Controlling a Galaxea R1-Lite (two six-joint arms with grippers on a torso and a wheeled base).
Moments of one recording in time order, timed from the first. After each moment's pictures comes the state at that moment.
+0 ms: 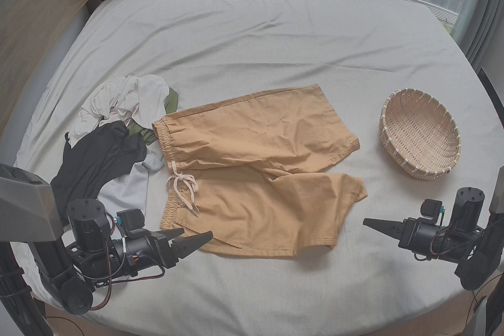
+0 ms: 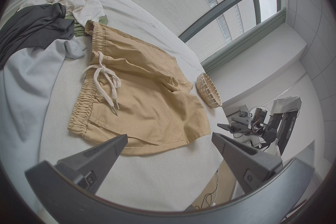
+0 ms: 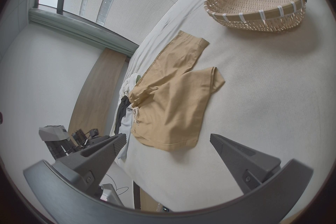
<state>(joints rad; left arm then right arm) -0.35 2.03 -0.15 -1.55 -0.44 -0.46 0.16 1.99 -0.09 -1.54 0.54 0.61</state>
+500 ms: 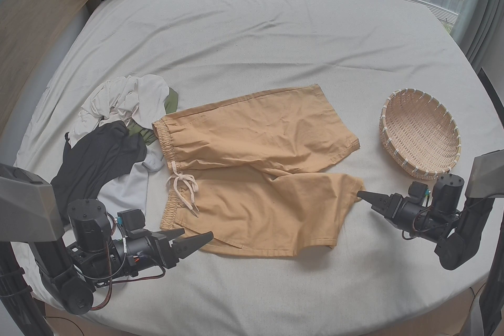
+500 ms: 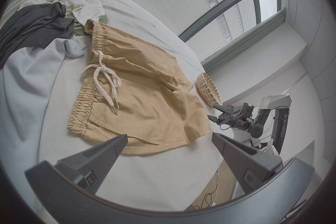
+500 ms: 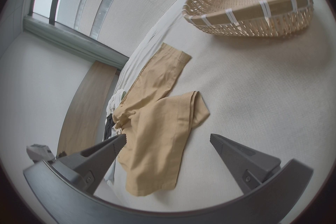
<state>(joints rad) -0.35 2.03 -0.15 -1.55 -0.44 -0.46 0.13 2.19 -0.34 -1.54 0.48 0.69</state>
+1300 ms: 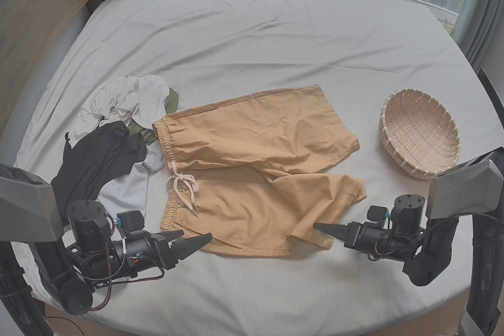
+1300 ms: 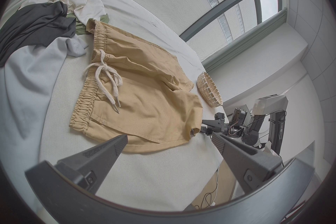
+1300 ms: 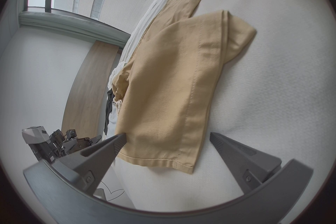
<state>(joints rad) -0.35 2.03 -0.14 -1.55 -0.44 -0.46 0.34 2.37 -0.41 -1.55 0.46 0.68</state>
